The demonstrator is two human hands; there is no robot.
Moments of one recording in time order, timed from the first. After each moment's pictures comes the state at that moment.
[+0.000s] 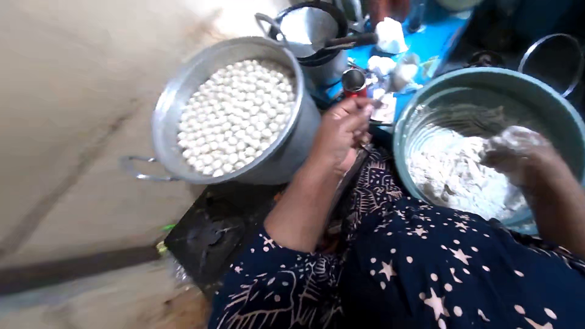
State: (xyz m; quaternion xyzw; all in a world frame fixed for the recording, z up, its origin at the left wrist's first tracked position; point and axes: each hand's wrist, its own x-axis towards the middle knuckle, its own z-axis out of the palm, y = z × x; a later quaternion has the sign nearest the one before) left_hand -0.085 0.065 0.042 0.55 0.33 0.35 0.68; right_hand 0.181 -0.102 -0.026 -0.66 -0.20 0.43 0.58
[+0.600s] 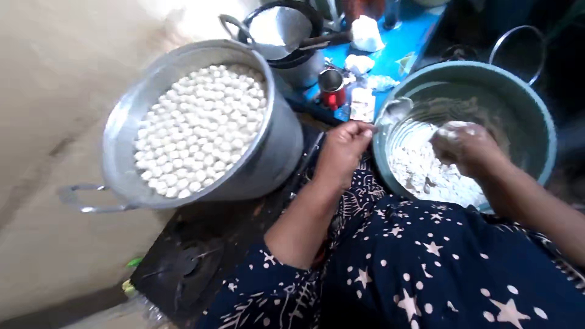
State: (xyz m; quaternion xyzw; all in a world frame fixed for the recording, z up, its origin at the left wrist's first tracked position) left_hand -0.064 0.042 0.015 0.66 0.35 0.29 0.59; right_hand 0.146 -0.077 -0.012 -0.68 -0.26 0.44 0.52
